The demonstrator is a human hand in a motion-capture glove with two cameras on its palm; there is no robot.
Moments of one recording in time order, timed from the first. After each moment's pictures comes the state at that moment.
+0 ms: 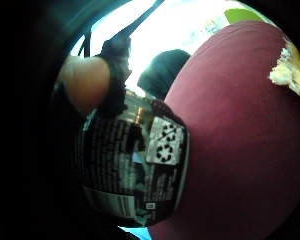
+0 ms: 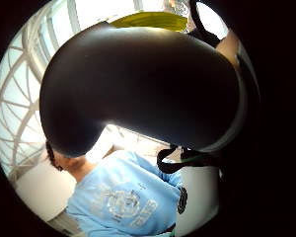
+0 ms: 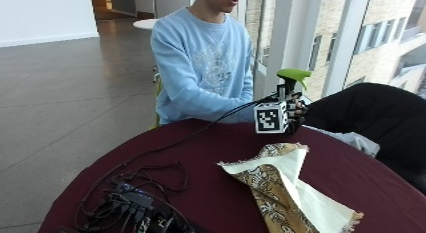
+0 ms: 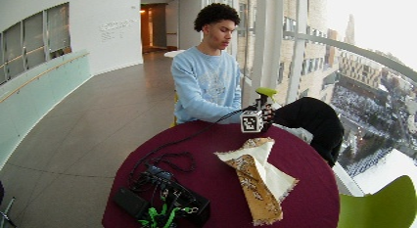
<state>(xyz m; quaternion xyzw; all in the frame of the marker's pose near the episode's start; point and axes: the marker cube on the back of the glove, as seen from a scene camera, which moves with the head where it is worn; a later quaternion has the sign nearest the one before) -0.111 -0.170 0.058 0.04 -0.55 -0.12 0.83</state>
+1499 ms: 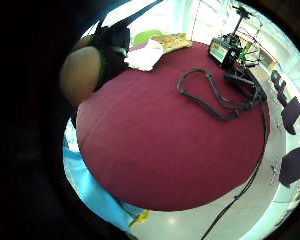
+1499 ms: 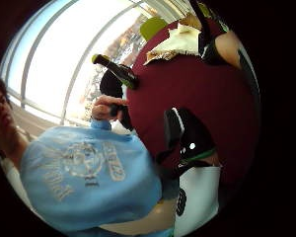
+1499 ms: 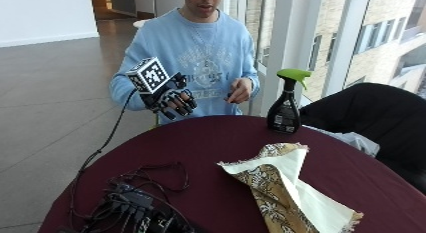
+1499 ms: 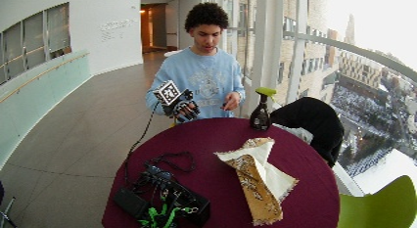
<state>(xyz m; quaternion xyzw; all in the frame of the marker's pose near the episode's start) 0.090 0.151 -0.050 0.14 -0.06 0.09 0.98</state>
